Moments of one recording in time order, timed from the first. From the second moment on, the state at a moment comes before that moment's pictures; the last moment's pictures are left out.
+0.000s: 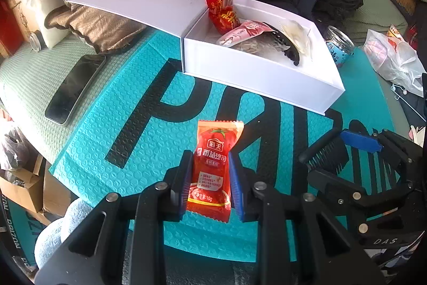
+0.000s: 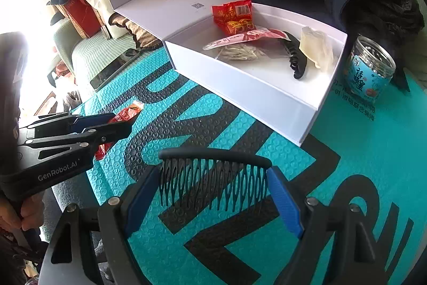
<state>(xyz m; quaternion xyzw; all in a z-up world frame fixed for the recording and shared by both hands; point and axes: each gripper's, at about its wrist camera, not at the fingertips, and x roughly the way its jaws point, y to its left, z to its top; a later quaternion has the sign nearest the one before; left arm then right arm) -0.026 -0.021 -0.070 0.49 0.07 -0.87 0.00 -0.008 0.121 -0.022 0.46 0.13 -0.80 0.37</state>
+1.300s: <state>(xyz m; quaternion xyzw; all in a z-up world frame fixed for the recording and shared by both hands) -0.111 0.013 0.034 0.42 0.05 -0.90 -0.03 -0.068 0.128 0.069 0.36 0.10 -0.84 0.40</state>
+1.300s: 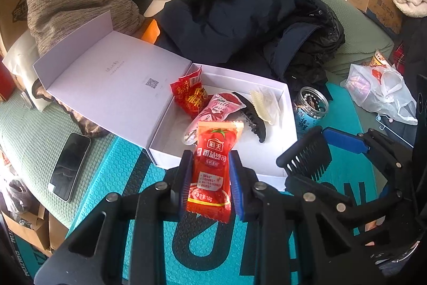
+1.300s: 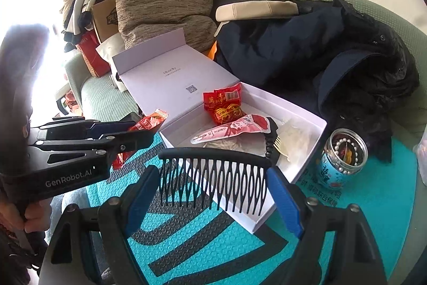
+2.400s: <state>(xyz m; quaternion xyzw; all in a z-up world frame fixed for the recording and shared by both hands) -0.240 0.026 -0.062 0.48 0.01 -0.87 -0.07 -0.171 0.098 0.002 0.41 0.10 -0.83 0.36</state>
